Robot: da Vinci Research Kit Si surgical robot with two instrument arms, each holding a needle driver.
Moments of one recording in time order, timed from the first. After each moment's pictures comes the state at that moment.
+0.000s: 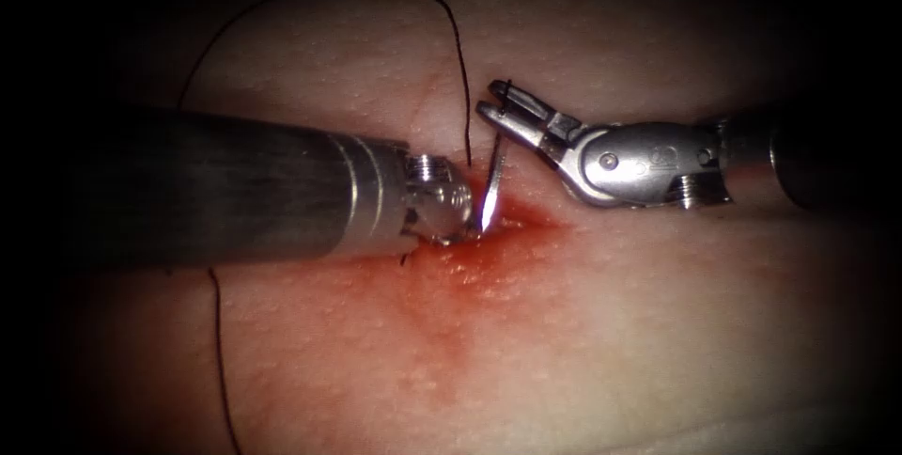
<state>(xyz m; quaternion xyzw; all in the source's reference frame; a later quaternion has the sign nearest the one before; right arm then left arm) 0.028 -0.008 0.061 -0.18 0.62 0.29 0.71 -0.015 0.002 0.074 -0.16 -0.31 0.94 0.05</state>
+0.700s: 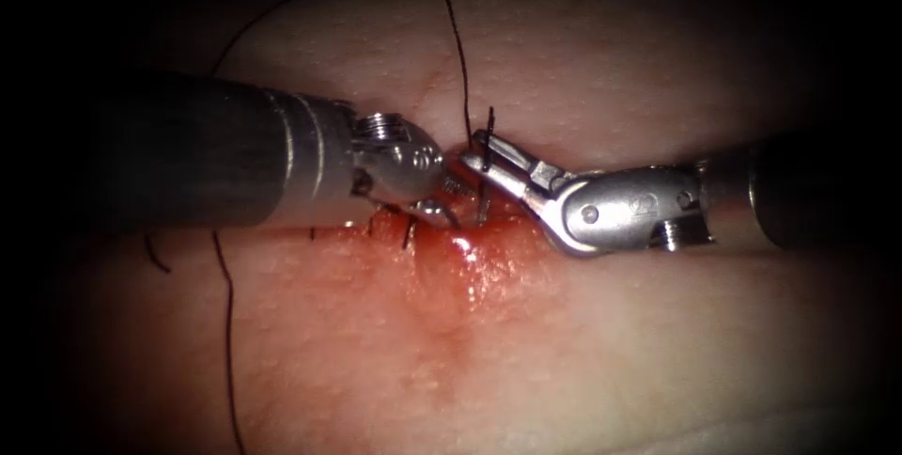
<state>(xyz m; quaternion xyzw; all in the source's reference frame) 0.028 -0.011 0.062 -0.17 0.60 0.30 0.73 -0.013 0.006 0.068 -0.25 -0.24 0.93 0.14</state>
